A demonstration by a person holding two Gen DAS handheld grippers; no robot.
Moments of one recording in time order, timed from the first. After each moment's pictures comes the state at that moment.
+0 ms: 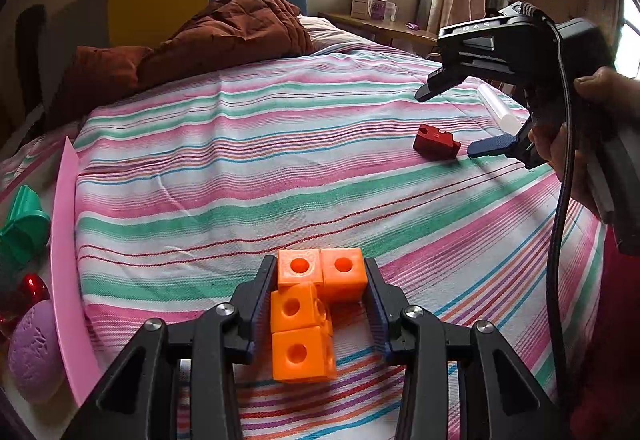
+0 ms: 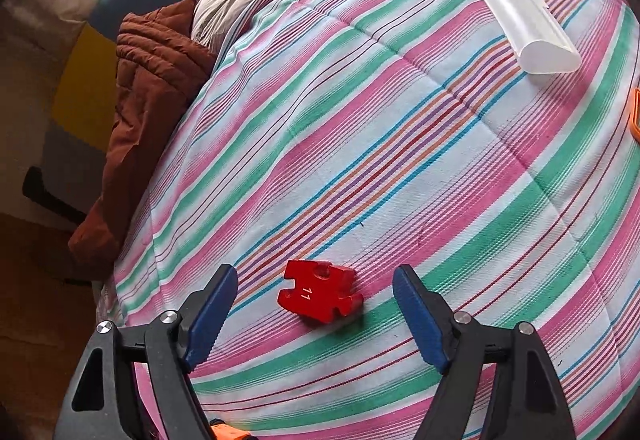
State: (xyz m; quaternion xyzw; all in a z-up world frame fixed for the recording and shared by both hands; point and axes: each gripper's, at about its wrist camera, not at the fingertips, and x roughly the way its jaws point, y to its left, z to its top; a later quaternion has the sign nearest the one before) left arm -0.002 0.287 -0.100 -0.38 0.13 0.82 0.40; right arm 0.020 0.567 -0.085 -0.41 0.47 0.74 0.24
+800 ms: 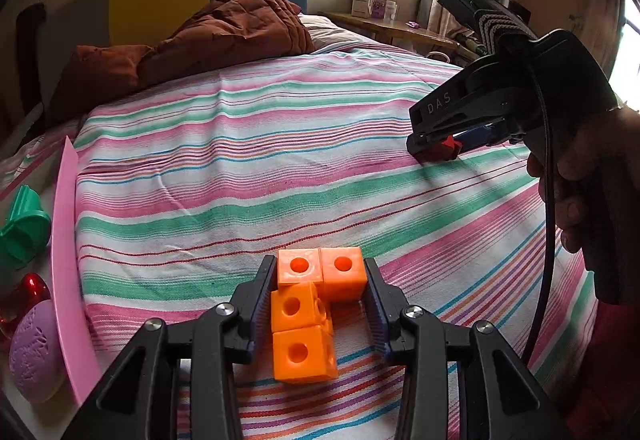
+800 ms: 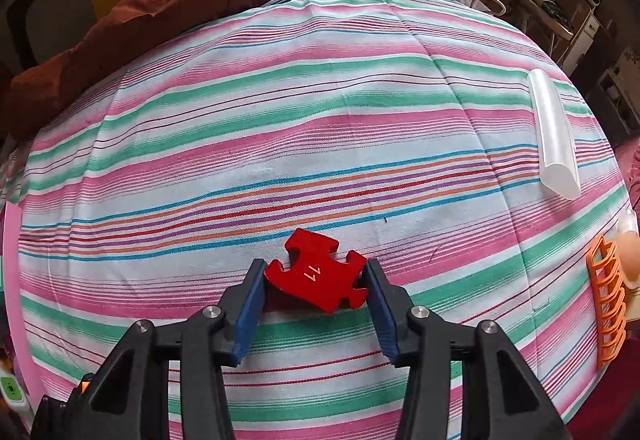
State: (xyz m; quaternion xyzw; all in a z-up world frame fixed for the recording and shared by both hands) left arm -0.003 0.290 -0.101 -0.39 0.14 0.82 0.40; right arm -0.013 0.508 -0.088 -0.53 0.19 0.78 0.26
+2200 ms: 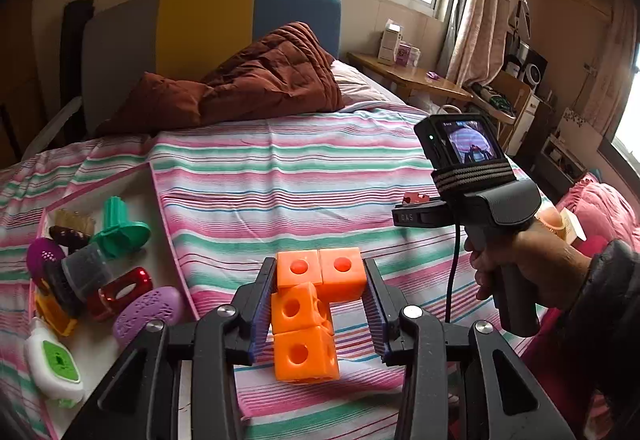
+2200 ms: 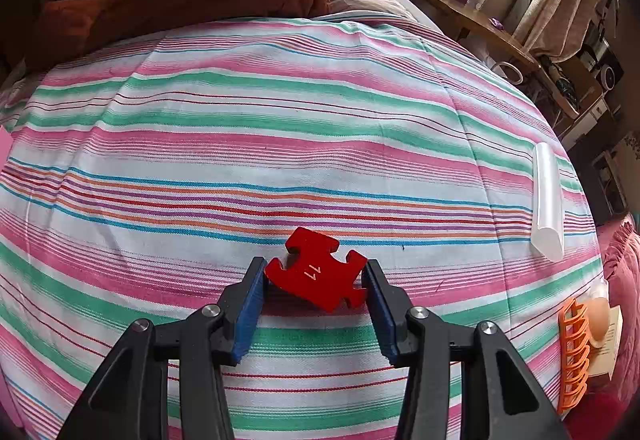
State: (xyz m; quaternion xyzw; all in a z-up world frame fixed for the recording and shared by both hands) left arm 0.008 0.223 -0.011 -0.37 0.07 0.85 0.37; right arm -0.033 0.476 -0.089 -0.53 0.06 0.81 0.25
